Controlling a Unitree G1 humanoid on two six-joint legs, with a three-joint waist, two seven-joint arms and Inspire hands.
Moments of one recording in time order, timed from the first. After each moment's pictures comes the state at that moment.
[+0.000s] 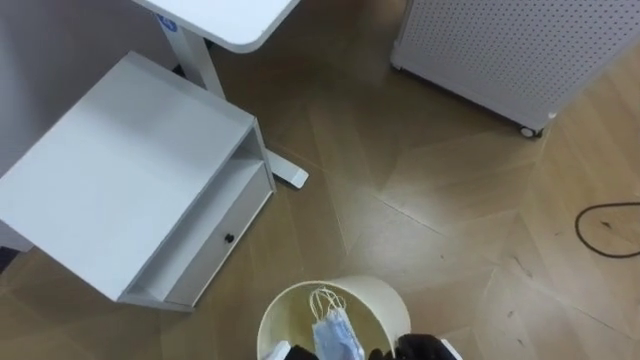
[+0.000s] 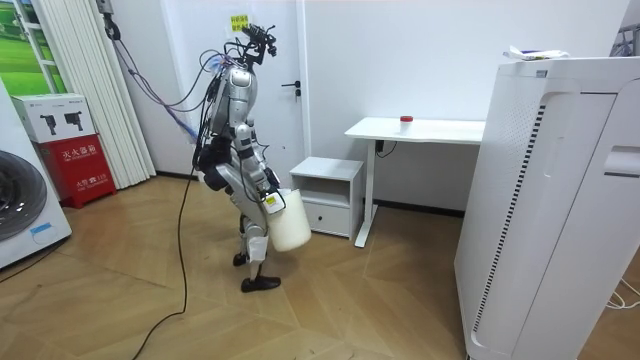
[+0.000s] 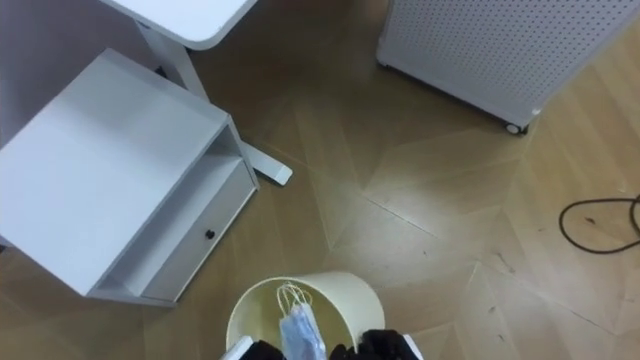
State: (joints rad) left arm -0.28 0.07 -0.59 1.14 0.19 -0.24 0.16; right arm -0.27 -0.15 0.45 1.11 0.51 -0.18 -0.03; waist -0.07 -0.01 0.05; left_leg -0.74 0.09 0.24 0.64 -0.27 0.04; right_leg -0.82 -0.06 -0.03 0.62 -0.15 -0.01
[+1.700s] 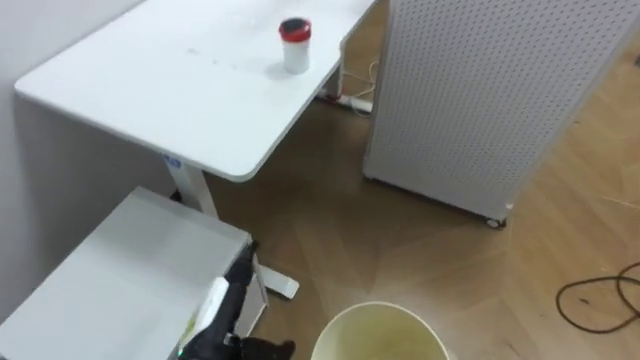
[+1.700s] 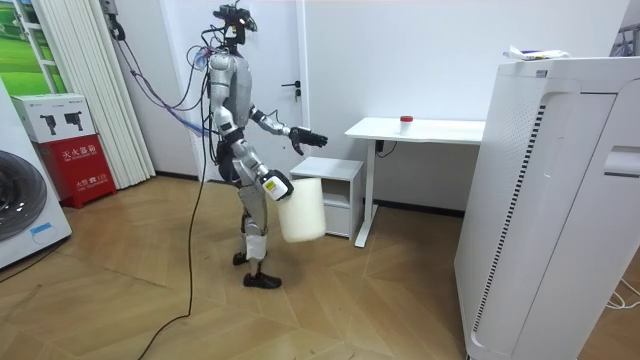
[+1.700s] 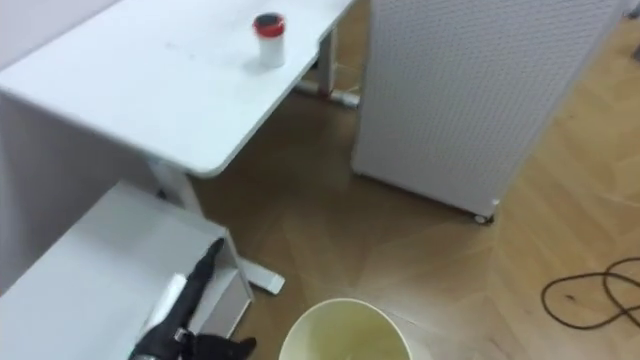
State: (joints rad) left arm 0.00 0.24 -0.22 0.52 0.33 -0.32 0.28; right arm 0.02 -0.23 0.18 0.93 0.41 -0.20 0.01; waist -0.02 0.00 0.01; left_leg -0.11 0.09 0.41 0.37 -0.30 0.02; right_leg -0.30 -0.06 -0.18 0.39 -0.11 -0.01
